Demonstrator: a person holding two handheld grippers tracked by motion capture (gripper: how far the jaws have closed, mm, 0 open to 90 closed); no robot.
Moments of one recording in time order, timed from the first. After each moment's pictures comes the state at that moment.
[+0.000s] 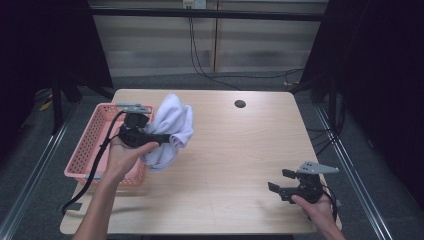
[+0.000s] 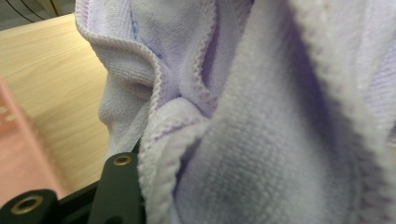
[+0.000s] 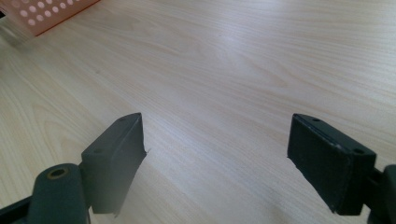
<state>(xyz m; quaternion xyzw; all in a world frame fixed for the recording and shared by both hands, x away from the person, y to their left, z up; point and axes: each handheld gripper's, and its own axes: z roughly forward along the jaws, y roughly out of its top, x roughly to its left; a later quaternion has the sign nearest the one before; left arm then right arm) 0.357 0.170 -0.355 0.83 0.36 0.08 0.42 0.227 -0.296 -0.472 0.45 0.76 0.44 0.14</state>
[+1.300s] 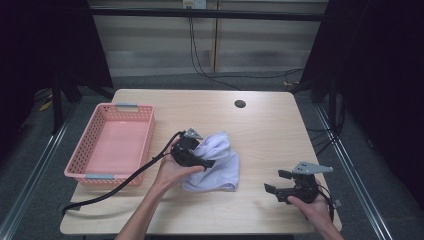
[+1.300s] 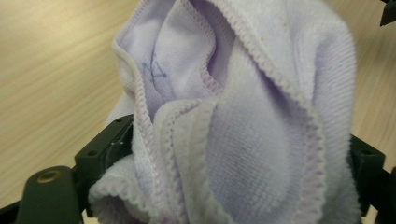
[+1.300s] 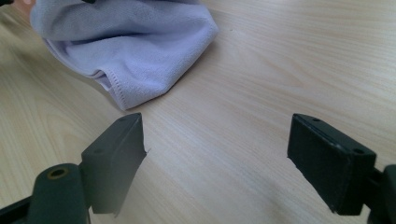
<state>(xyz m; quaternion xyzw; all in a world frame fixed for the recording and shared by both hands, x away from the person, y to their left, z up) 0.356 0.066 -0.445 0.87 0.30 0.03 0.39 0.230 -0.286 -0.474 0.44 0.77 0.44 0.13</state>
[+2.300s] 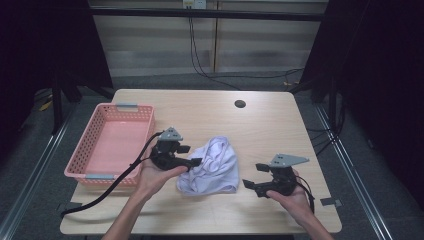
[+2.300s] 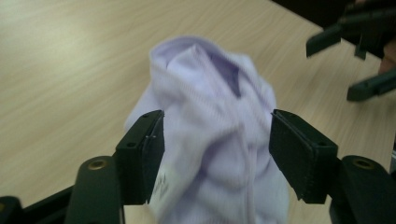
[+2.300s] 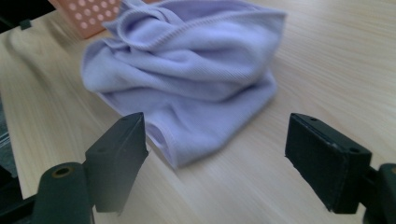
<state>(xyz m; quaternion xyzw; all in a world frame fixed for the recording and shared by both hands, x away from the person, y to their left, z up) 0.315 0.123 -0.410 0.85 0.30 0.05 0.43 0.251 -0.222 -0.451 0.37 0.80 0.46 0.11</state>
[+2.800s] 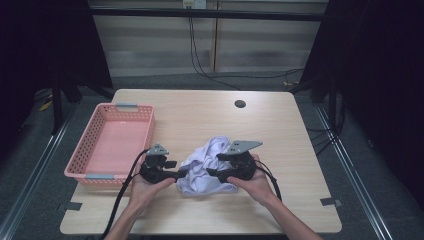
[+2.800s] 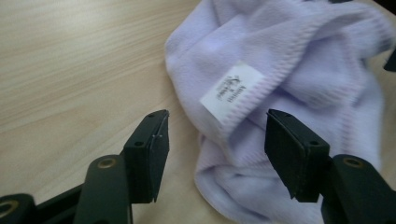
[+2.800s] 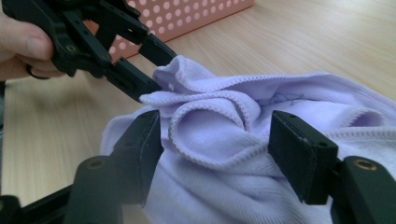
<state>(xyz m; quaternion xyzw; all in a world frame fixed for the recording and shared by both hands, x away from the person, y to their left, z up) 0.325 0.146 -0.475 0.83 0.37 0.03 0.41 0.298 -0.129 -0.447 0.31 0.83 0.46 0.10</state>
